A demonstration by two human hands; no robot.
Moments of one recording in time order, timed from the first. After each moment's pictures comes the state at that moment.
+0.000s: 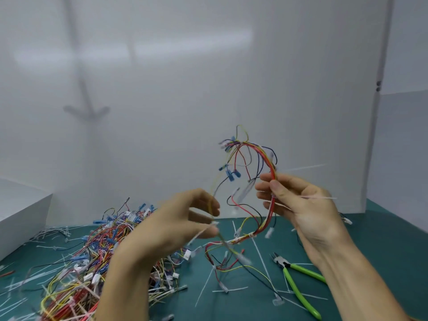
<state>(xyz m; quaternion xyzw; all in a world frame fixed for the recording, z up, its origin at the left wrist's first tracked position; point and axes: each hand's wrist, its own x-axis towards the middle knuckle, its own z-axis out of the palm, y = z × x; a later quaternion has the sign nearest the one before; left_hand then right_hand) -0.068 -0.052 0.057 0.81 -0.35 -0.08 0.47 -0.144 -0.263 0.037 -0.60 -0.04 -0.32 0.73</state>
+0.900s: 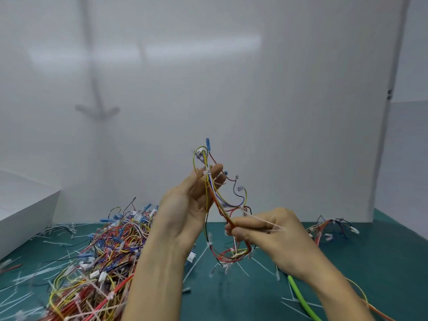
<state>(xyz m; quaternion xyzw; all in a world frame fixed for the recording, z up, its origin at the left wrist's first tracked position) -0.065 -0.082 0.064 0.41 -0.18 -0.13 0.88 -0.137 -0.237 0.023 -0.83 -0.09 -0.21 0.51</state>
